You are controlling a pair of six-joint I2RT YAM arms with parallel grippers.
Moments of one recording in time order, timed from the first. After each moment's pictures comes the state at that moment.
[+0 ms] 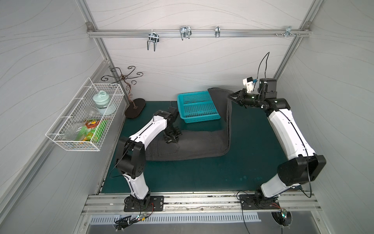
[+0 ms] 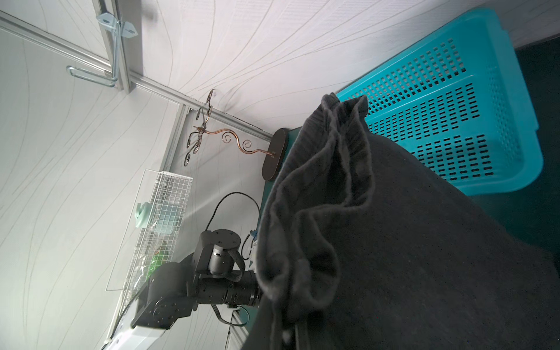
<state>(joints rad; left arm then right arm) -0.33 1.73 1.42 -1.19 0.19 -0.77 0.18 1.59 1.75 -0.64 -0.73 0.64</state>
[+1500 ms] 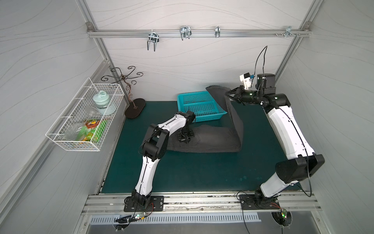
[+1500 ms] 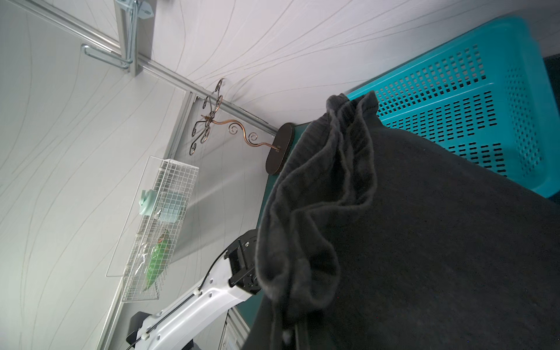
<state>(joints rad) -0.50 2.22 1.75 -1.12 0.15 -0.76 0.25 1.62 1.90 -0.75 -0.70 0.60</state>
